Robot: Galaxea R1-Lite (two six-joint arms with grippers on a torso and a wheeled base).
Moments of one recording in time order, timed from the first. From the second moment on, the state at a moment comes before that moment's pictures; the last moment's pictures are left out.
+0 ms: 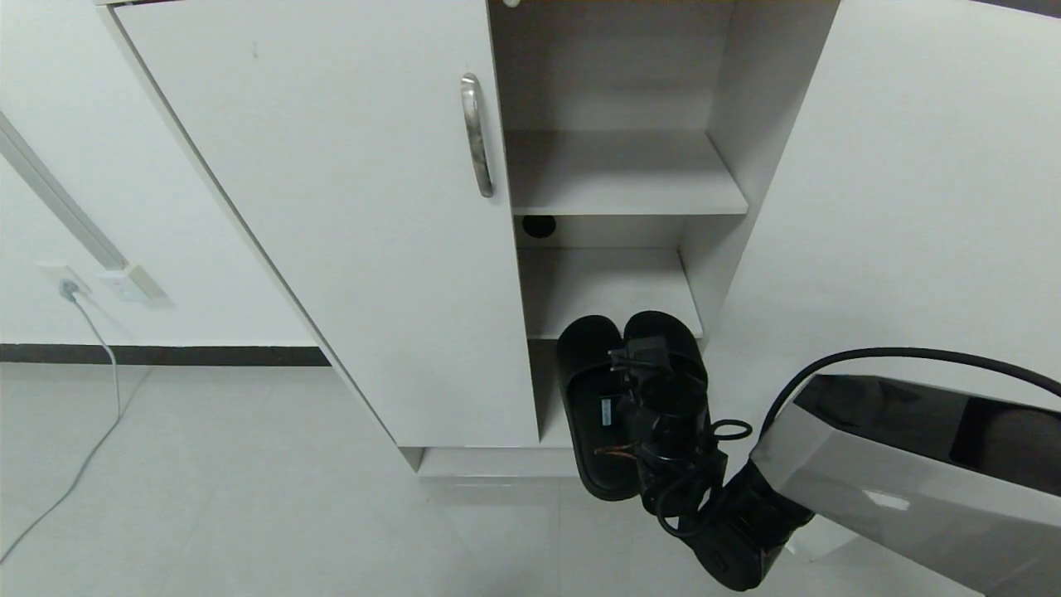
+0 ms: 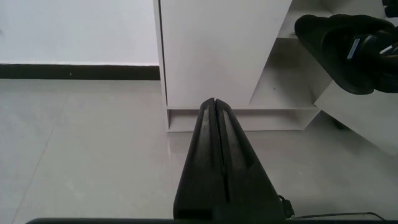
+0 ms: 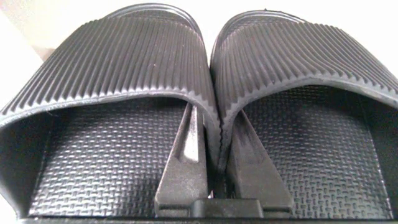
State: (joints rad) left arm 0.00 0.00 0.00 0.00 -0.04 -0.05; right arm 0.75 2.37 -1.05 -1.33 -0.70 -0.04
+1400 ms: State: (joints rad) left arm 0.00 0.00 0.00 0.00 -0.03 -0.05; right arm 0.72 2.38 -1.09 -1.29 -0.71 0.02
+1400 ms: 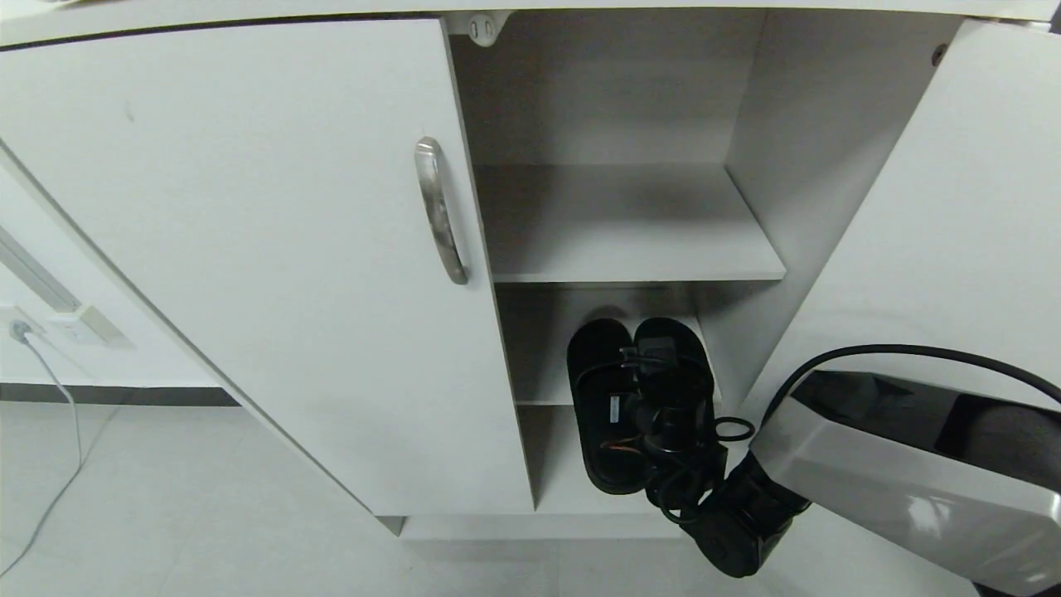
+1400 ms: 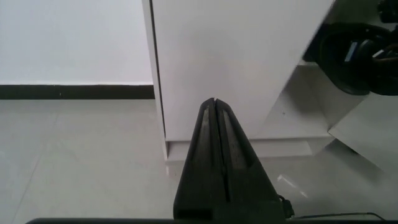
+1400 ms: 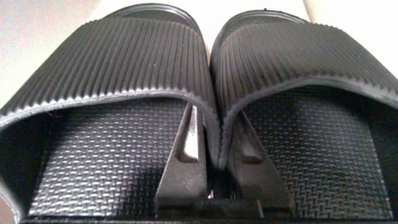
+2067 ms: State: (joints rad) left arm 0.00 0.00 0.00 0.00 -0.04 -0.05; right arm 0.67 2.49 -1.43 -1.06 -0.70 0.02
